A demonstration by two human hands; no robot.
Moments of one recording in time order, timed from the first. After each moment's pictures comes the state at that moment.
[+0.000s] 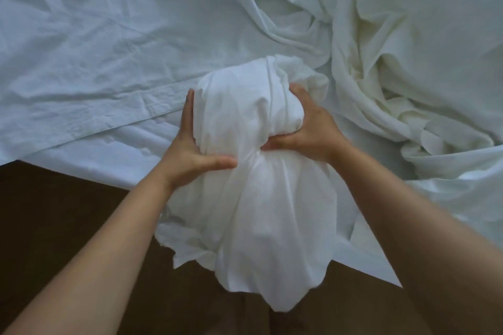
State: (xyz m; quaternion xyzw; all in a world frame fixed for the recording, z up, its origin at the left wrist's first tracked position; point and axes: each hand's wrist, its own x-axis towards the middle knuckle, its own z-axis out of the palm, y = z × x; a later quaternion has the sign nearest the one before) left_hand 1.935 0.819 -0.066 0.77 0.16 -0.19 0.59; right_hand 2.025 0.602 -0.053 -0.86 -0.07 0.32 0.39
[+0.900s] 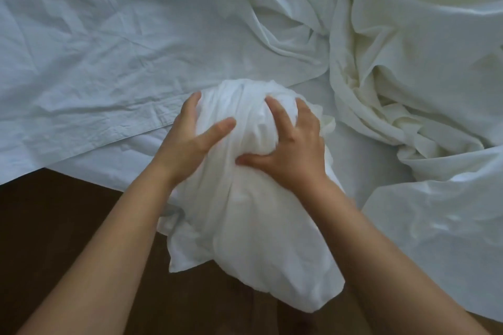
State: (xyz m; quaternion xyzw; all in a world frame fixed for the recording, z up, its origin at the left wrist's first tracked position) left_hand 1.956 0.826 -0.019 0.79 0.22 -0.20 0.53; right_hand 1.981 0.643 -0.025 -0.95 -0.04 0.21 0.24
